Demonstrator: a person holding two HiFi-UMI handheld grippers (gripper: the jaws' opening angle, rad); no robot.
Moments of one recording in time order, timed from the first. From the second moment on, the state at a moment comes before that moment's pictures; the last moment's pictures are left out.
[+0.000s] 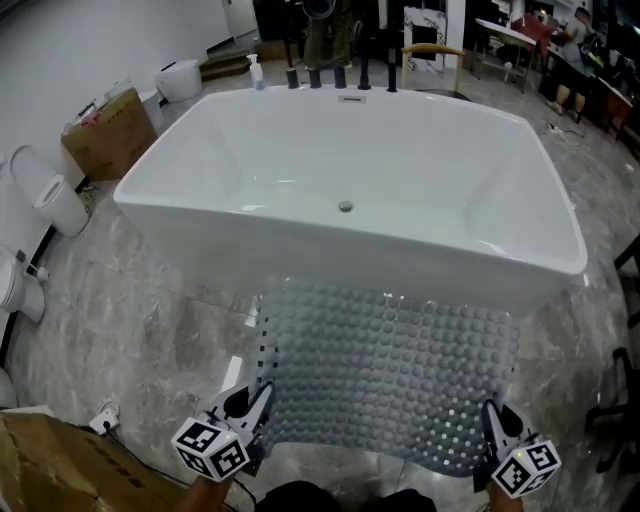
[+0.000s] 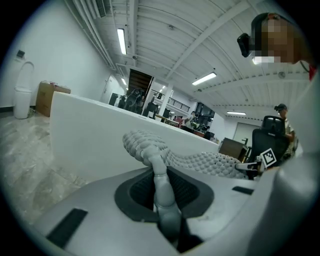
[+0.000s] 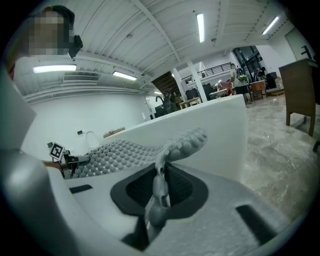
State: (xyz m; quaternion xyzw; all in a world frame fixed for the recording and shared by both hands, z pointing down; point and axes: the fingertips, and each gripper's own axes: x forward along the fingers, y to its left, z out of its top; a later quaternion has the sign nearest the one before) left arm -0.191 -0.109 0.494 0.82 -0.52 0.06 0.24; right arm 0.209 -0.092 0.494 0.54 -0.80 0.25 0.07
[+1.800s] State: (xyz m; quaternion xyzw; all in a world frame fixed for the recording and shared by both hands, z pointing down) left arm -0.204 -0.031 0.045 0.84 -0.51 0.00 0.19; right arm 0.209 -0.001 0.056 0.54 -0.82 0.19 -0.03
